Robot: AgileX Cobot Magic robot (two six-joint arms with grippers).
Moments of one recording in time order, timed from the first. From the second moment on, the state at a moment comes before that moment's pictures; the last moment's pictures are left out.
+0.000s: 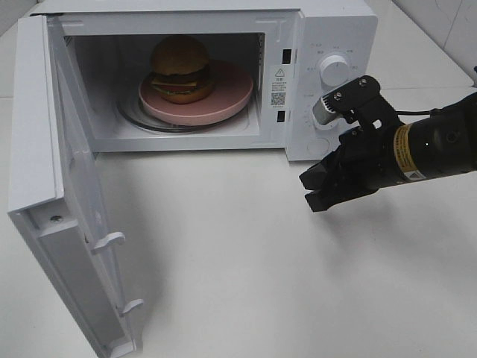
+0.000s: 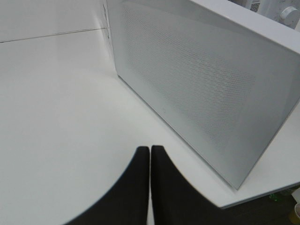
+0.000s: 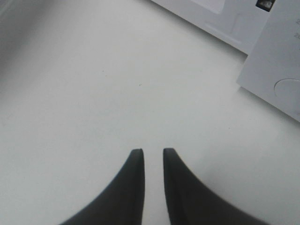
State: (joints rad) left arm -0.20 0.00 -0.50 -0.10 1.04 0.09; right arm 0.34 1.70 -0.69 -1.41 -0.43 1.15
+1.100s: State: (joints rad) left arm -0.20 0.00 -0.50 -0.10 1.04 0.09; right arm 0.34 1.69 -0.70 -0.50 0.11 0.44
